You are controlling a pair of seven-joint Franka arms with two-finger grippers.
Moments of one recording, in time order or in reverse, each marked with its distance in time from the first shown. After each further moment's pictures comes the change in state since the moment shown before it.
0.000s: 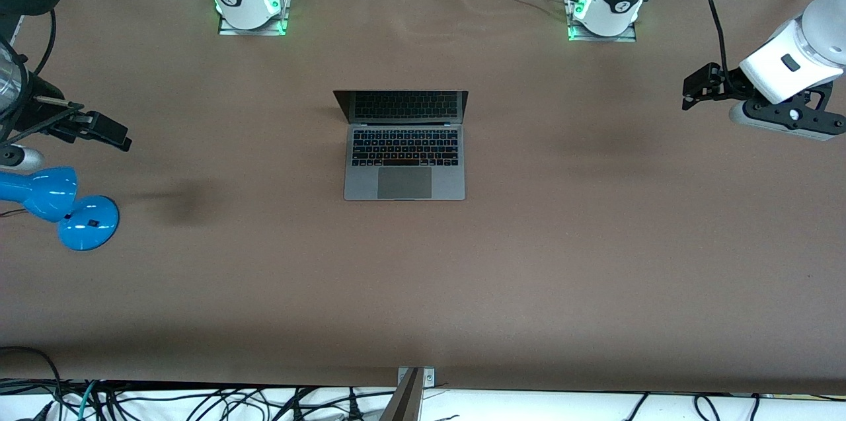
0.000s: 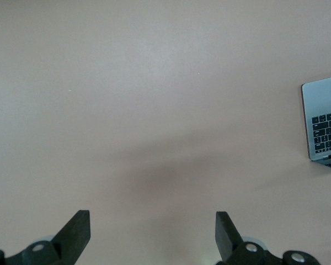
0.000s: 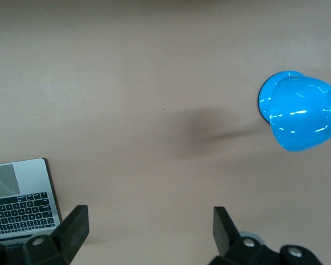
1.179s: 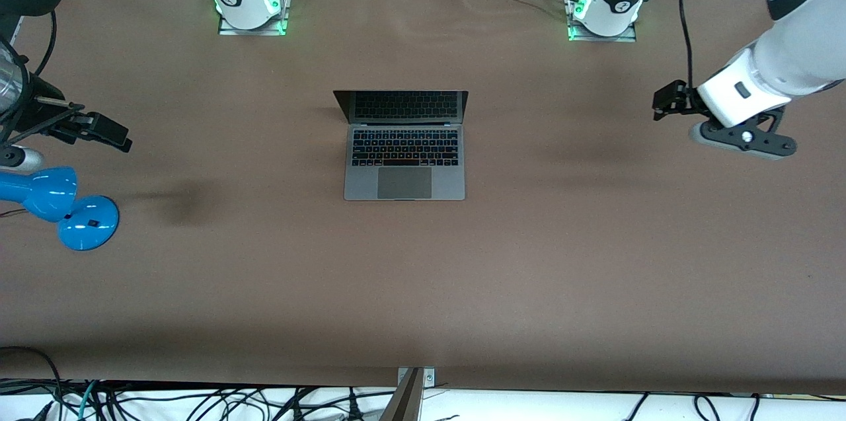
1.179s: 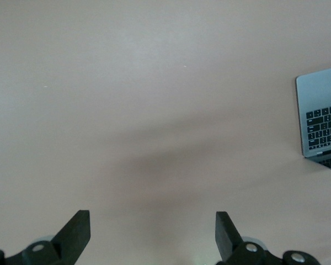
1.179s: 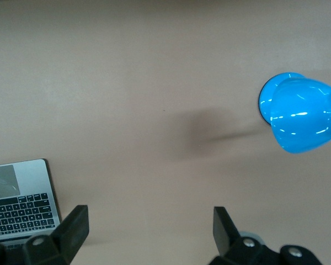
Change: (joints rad) left arm -0.057 0.073 -0.013 0.011 -0.012 0.000 -0.045; right arm 0.001 0.002 0.002 0.000 0.000 0.005 -0.002
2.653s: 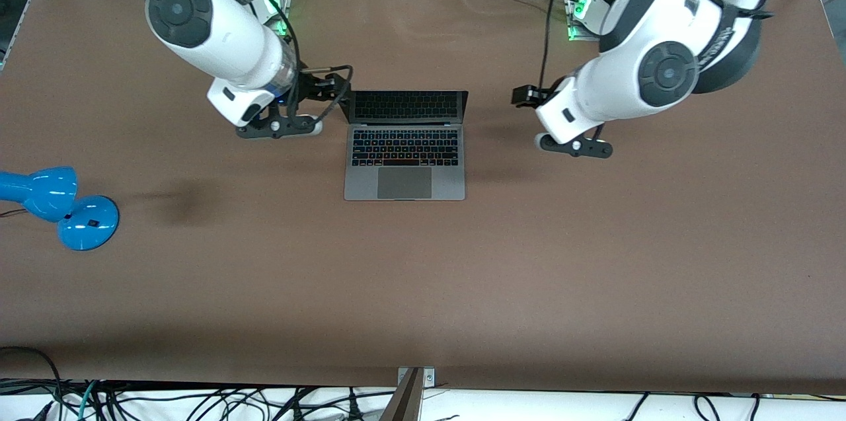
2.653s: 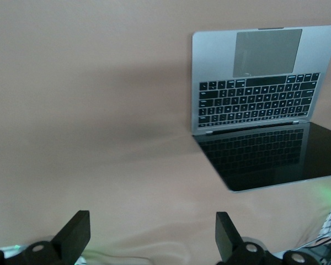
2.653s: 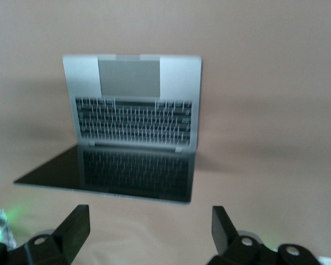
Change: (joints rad) left arm -0.023 0.182 -0.307 0.001 -0.245 0.032 -0.497; right arm 0.482 0.120 0.020 -0.002 0.264 -0.061 0.299
